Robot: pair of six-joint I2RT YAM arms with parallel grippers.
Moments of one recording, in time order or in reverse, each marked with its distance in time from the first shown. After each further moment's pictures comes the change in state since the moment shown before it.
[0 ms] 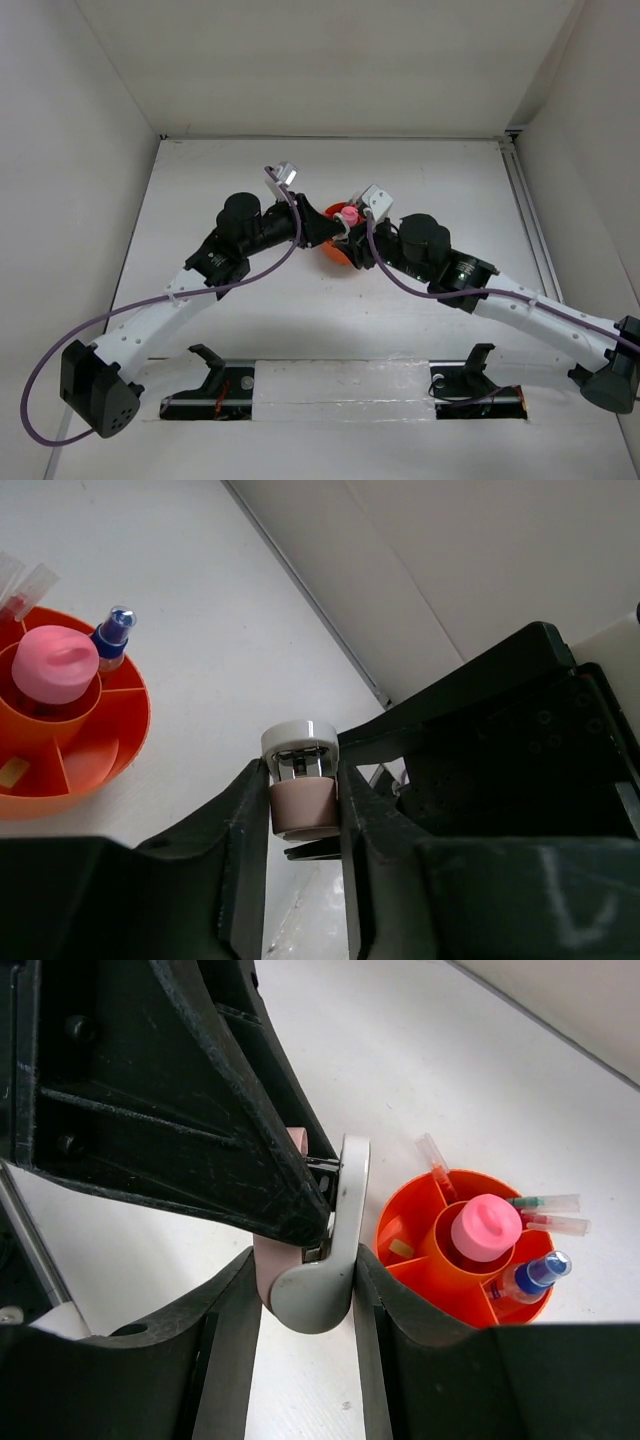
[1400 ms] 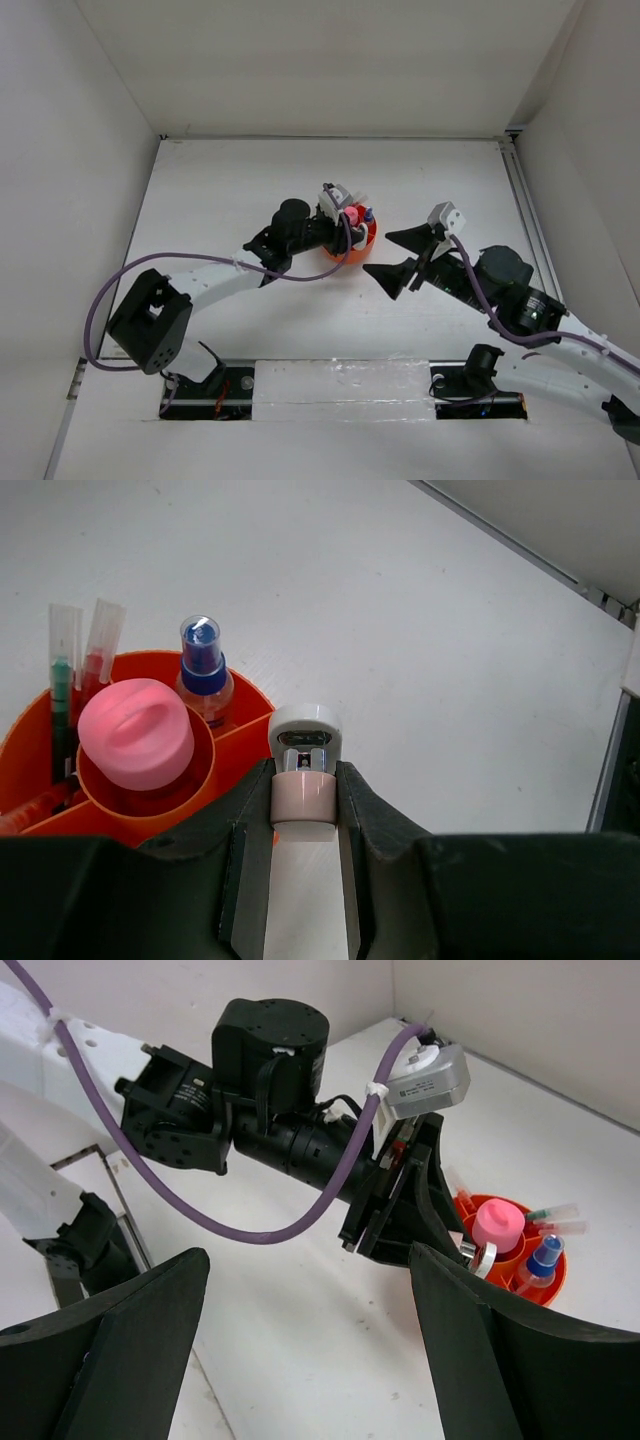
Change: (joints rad) left arm -0.096 0.386 -0.043 0.299 -0.073 0.521; right arm 0.040 -0.414 -0.106 -0.072 -0.010 0.094
